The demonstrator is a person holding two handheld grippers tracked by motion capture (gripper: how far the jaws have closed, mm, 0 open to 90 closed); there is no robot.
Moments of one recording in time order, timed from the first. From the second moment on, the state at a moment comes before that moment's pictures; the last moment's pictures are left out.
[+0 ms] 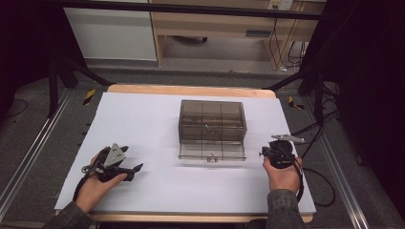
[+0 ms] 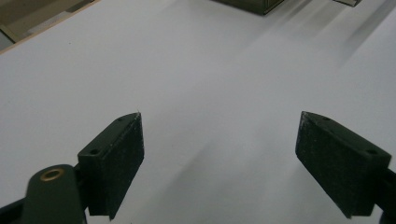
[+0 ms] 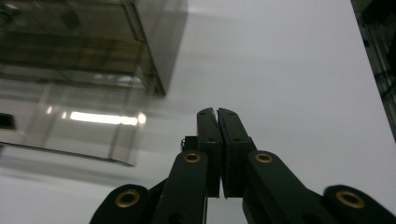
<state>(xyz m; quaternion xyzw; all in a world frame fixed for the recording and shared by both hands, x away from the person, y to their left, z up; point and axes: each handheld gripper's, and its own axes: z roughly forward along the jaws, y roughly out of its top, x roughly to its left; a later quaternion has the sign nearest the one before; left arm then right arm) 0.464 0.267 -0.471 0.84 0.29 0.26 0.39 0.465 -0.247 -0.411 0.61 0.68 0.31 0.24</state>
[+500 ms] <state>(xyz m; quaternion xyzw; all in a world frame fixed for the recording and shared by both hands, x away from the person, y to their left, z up) 0.465 0.268 -0.473 0.84 0.29 0.26 0.38 0.467 -0.203 -0.387 0.55 0.71 0.37 0.25</state>
